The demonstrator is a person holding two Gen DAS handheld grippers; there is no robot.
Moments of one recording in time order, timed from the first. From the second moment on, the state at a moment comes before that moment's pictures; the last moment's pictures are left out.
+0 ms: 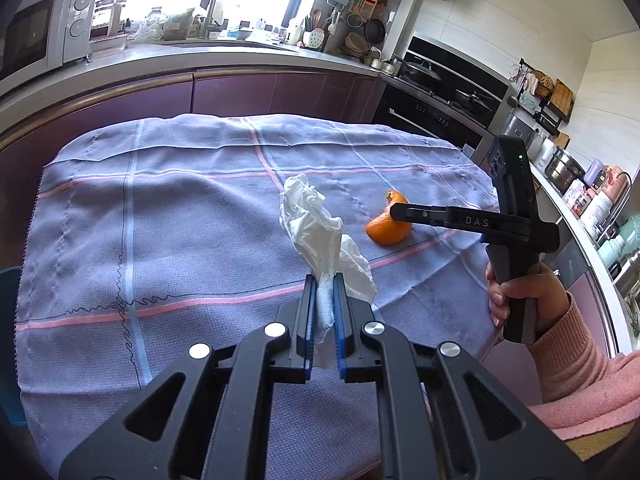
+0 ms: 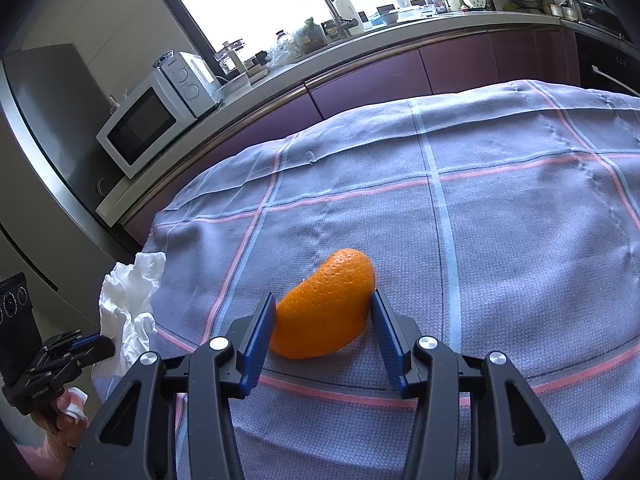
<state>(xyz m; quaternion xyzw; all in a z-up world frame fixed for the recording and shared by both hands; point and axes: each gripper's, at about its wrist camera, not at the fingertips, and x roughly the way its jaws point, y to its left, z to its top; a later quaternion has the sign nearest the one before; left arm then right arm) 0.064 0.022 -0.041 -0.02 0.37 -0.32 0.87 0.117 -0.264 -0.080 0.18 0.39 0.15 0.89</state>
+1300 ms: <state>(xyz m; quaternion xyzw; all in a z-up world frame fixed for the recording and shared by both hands) 0.048 0.088 -0.015 -0.04 0.33 -0.26 0.91 0.093 -0.178 -0.024 0.15 0.33 0.28 0.89</state>
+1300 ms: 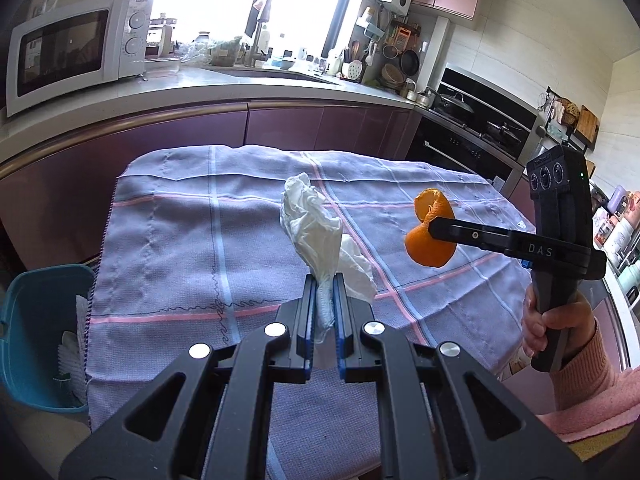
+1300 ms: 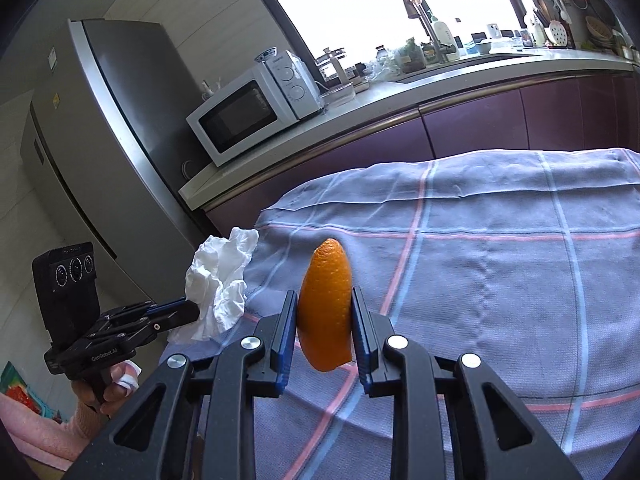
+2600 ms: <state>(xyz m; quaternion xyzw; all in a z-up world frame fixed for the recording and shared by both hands) 0.022 0.223 -0.005 -0.09 0.30 -0.12 0.94 0.116 -0.009 -0.007 0.06 0.35 0.43 0.83</state>
